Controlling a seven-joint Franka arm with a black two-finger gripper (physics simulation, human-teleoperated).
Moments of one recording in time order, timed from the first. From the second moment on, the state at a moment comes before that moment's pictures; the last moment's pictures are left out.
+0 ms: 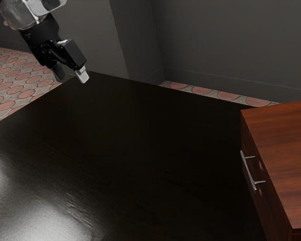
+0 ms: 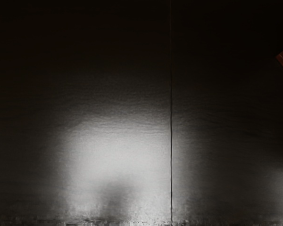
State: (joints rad) arm -0.07 -0.03 0.28 -1.26 -0.12 1.41 0.15
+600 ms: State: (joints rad) arm -0.03 0.06 0.14 -1.36 -0.24 1.42 -0.21
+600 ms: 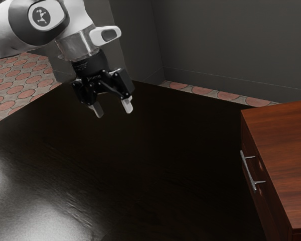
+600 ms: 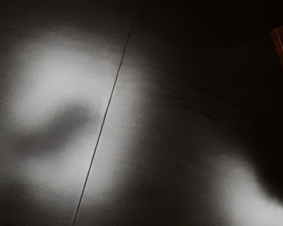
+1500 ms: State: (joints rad) arm 0.49 0.18 -0.83 -1.53 -0.13 1.83 -0.75
